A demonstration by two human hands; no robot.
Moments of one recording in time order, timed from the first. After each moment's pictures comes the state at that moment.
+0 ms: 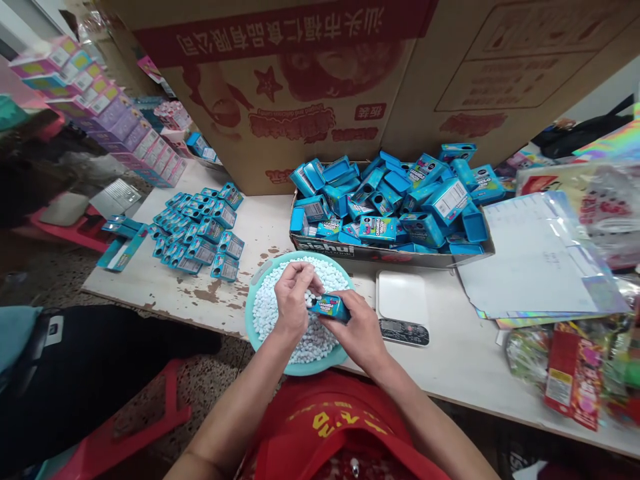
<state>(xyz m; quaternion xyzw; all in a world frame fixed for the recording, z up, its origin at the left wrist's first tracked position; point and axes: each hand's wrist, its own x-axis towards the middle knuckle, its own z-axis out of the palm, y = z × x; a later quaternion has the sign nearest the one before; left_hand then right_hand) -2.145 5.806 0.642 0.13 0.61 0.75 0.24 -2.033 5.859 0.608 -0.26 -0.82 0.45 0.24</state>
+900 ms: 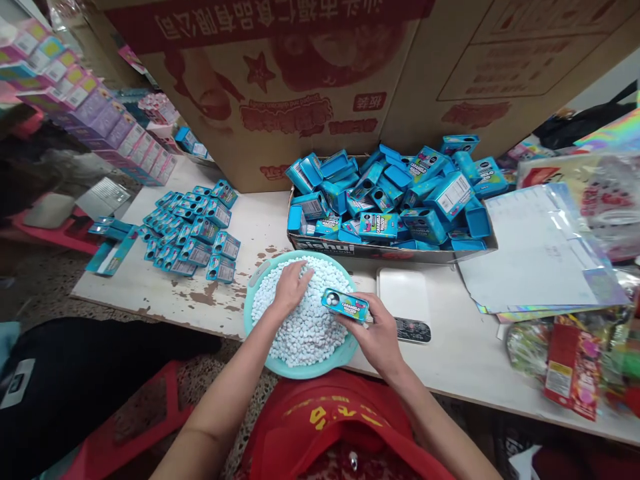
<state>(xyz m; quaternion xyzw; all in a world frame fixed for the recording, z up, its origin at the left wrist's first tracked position) -2.212 5.800 0.562 0.36 0.83 0.40 0.16 -2.015 5.864 0.587 -0.30 -0.74 0.50 0.33</state>
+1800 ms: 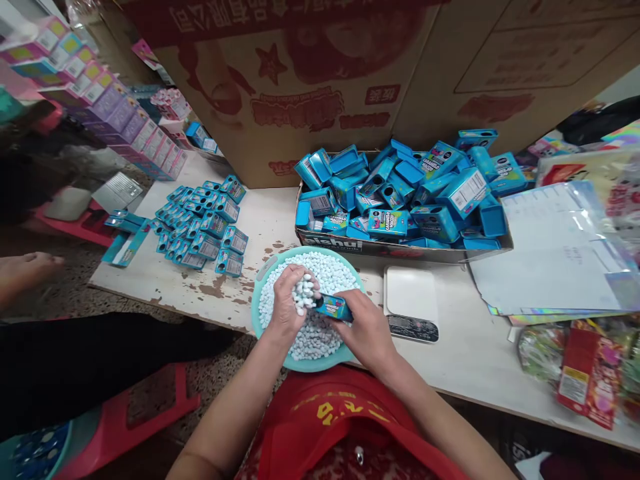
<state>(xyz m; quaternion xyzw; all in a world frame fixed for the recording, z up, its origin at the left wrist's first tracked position) -2.167 5.786 0.627 0.01 0.53 0.76 0.37 -2.033 5.854 0.606 -0.24 -0.88 0.37 0.20</state>
